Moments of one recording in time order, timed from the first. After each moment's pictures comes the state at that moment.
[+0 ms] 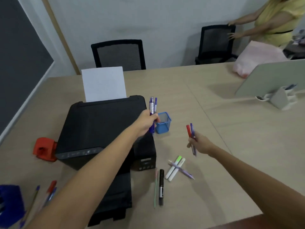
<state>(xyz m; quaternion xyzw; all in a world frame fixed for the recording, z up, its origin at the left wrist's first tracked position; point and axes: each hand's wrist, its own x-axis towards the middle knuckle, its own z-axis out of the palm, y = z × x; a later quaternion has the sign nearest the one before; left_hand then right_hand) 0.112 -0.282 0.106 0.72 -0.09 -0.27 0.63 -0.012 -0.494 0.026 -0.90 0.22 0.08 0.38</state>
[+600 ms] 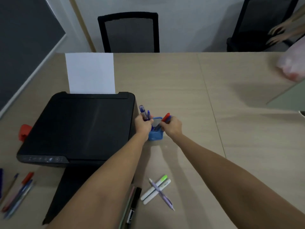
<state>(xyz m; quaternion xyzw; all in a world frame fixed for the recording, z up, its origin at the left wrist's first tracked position) 0.203 -0.415 -0.002 0.72 0.22 -0.08 0.65 0.180 -0.527 -0.004 -0.85 0.22 0.03 0.48</state>
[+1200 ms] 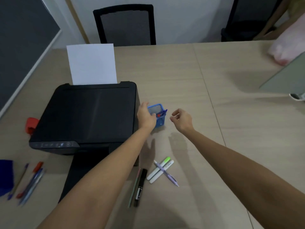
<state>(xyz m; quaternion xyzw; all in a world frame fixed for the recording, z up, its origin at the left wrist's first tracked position) 0.154 -0.401 0.020 0.87 0.08 -0.04 0.49 0.124 -0.547 -0.007 -0.88 0.21 0.01 0.43</state>
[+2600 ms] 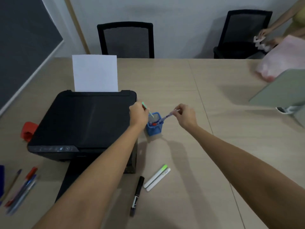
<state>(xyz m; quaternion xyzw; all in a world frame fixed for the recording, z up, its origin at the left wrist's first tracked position) 0.171 -0.372 0.059 0.91 0.03 0.03 0.42 0.128 -0.556 0.052 -0.89 0.16 -0.09 0.41</state>
